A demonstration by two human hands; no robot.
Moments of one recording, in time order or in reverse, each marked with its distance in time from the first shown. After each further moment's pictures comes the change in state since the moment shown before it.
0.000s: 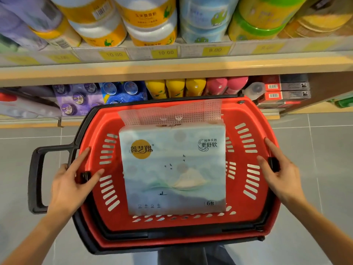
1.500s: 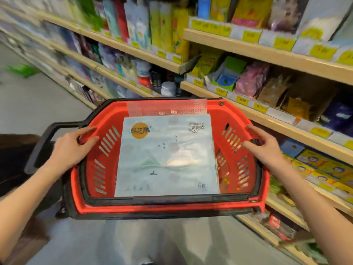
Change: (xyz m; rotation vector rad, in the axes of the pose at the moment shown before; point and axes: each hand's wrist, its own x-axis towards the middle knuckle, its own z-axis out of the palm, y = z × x) left_hand -0.419 -0.054 -0.525 -0.180 0.665 -0.269; right_hand -0.332 -0.514 -0.206 0.062 -0.362 -0.821
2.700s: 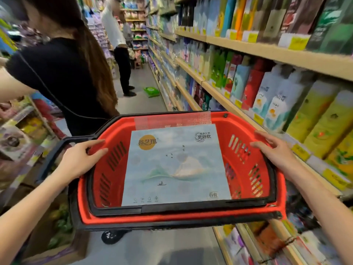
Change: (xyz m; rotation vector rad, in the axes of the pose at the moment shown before) left_hand 0.196 -0.133 -0.124 0.109 0.388 -0.509; right_hand 0.374 -0.252 0.328 0.180 -0.461 -0.390
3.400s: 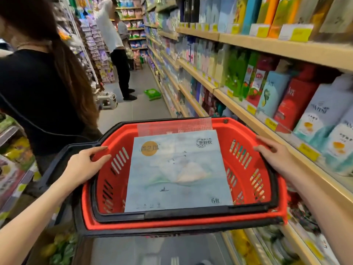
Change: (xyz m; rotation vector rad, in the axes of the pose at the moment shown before) left_hand 0.210 -0.020 0.054 0.005 -0.023 -0.015; right_hand 0.186 0.021 0.108 -0.023 -0.001 0.092
